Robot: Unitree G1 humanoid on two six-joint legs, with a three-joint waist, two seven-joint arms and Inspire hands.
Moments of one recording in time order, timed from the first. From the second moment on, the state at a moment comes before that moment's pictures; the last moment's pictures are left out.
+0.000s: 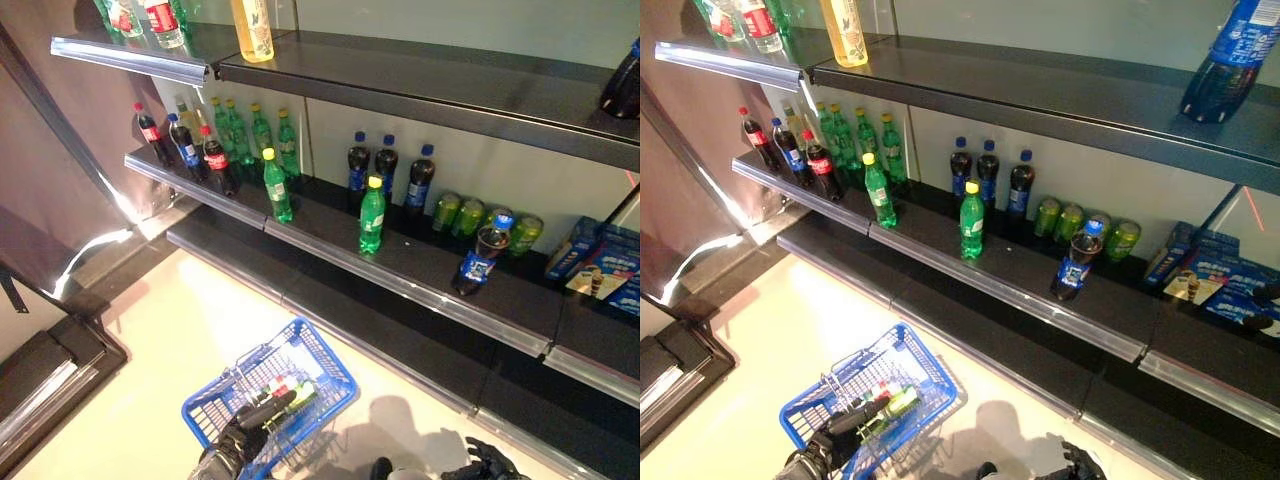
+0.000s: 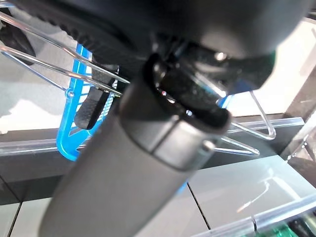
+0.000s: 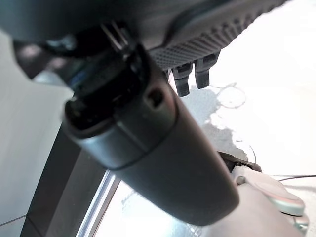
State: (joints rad) left arm -0.04 0.18 -0.03 1.12 -0.85 0.02 -0.34; right arm 0.03 -0.35 0.11 1.24 0.00 -0.14 0.00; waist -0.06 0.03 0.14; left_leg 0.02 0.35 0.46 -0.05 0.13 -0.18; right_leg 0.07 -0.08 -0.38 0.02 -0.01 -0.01
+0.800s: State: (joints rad) left arm -0.04 0.29 0.04 1.18 -0.85 0.04 -0.27; right arm 0.07 -0.28 0.07 1.24 0.07 -0.16 0.03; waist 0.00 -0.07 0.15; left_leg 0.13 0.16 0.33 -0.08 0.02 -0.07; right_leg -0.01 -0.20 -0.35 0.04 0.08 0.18
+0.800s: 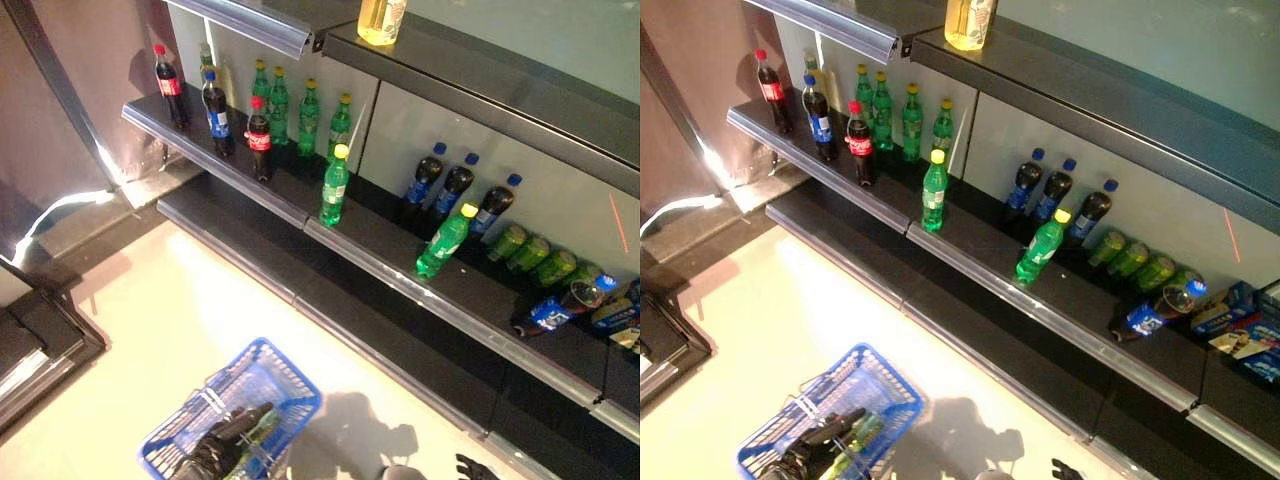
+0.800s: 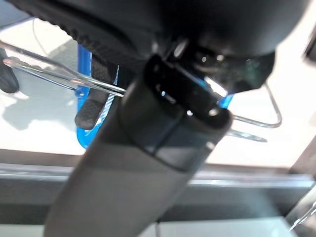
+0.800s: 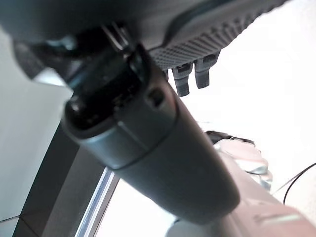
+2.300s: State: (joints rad) left arm -0.06 0.25 0.07 1.28 -0.80 0.02 -0.33; right arm -0.01 -0.32 0.05 1.27 0.10 -0.13 0.08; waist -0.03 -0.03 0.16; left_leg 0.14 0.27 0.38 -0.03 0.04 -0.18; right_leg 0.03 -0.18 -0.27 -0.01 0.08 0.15
